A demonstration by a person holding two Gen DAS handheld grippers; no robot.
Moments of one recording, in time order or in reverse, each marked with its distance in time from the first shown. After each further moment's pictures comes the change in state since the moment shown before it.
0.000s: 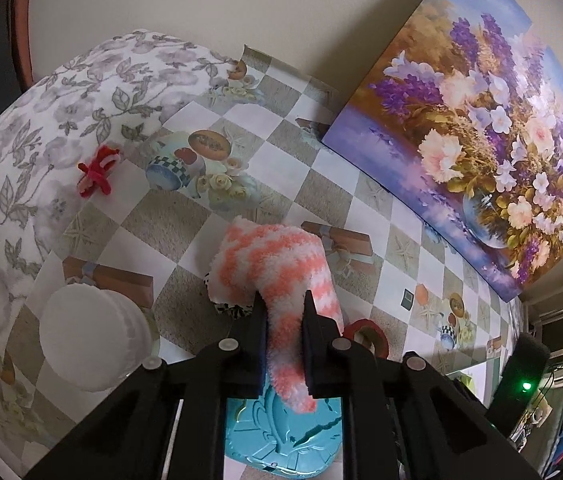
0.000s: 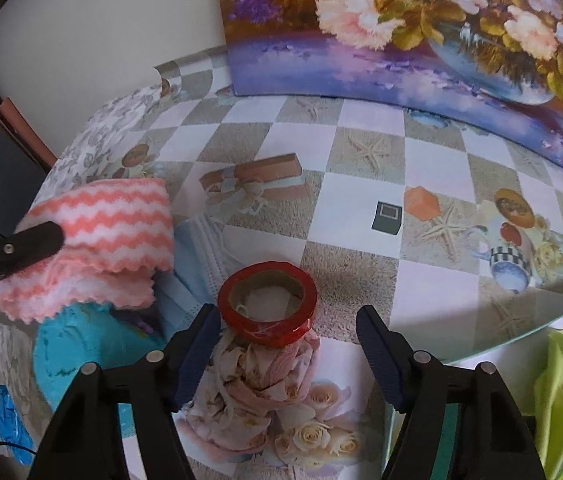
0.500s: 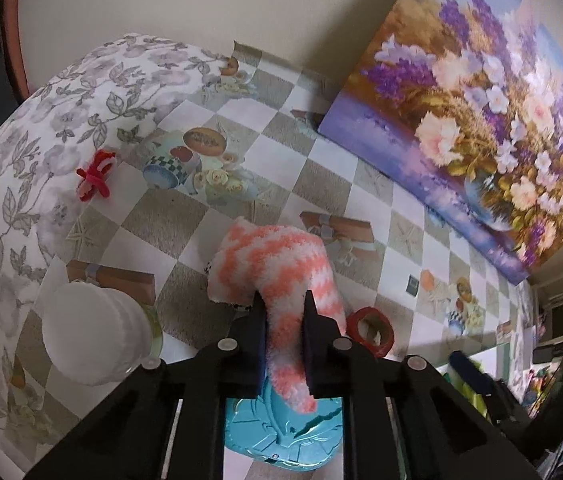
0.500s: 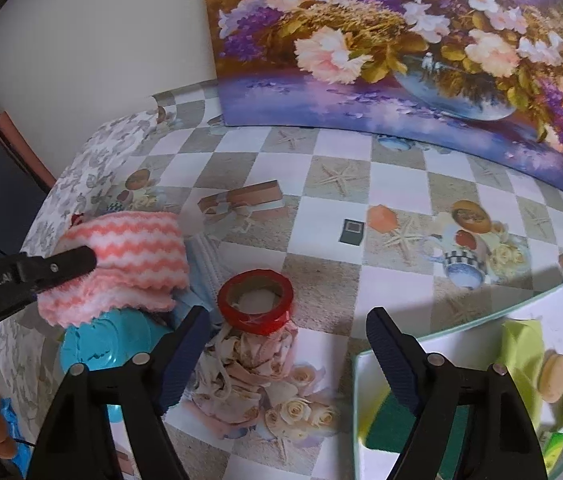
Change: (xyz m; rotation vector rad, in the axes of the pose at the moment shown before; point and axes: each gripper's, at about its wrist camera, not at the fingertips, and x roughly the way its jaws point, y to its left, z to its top) left arm -0.002 -0.008 -0.002 0.045 0.019 0.025; right arm -0.045 -0.004 -0.003 0.027 -0.063 -0.032
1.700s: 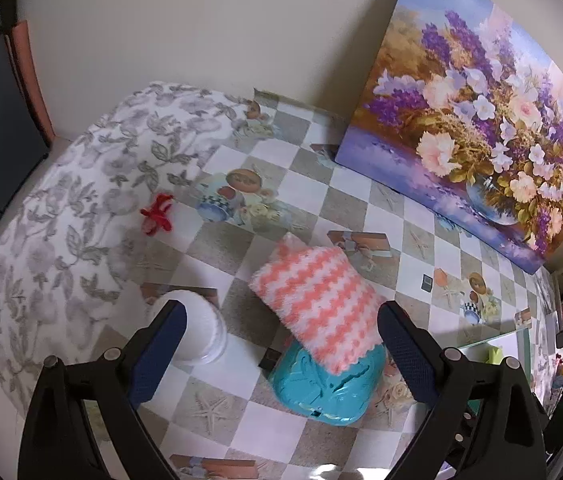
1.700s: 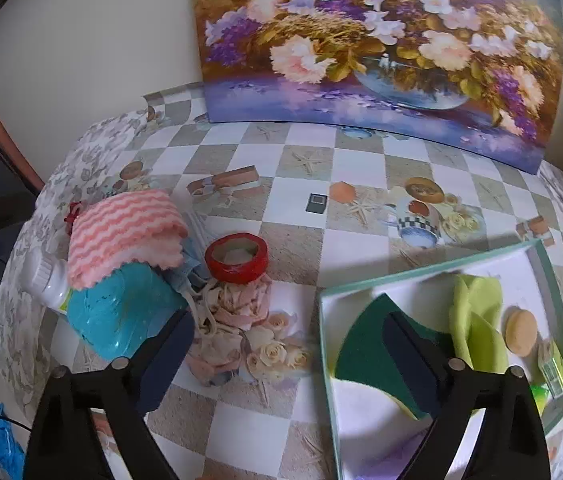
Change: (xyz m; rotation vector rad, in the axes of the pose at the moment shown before) left arm -0.059 0.003 -0.008 0.096 -0.075 0.127; right arm -0.046 -0.003 -0.030 0.019 -0.004 -0.085
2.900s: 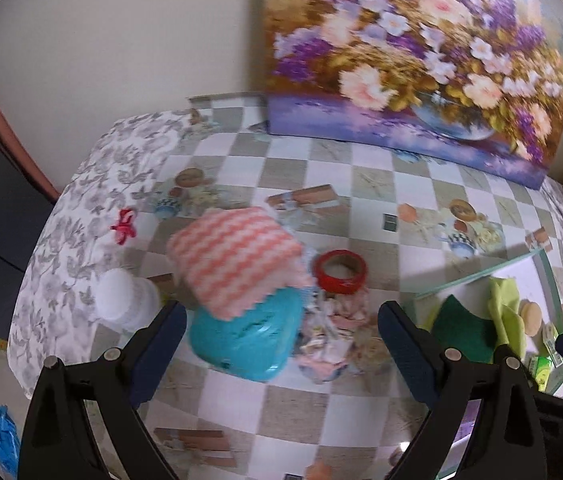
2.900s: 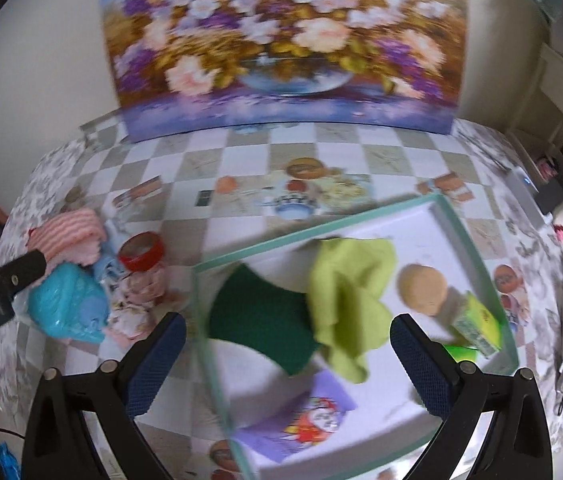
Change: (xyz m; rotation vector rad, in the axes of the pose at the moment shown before) left arm -0.010 -0.104 -0.049 0.251 0.008 0.136; right arm -0.043 -0.083 -0.026 0.136 0.009 -0.123
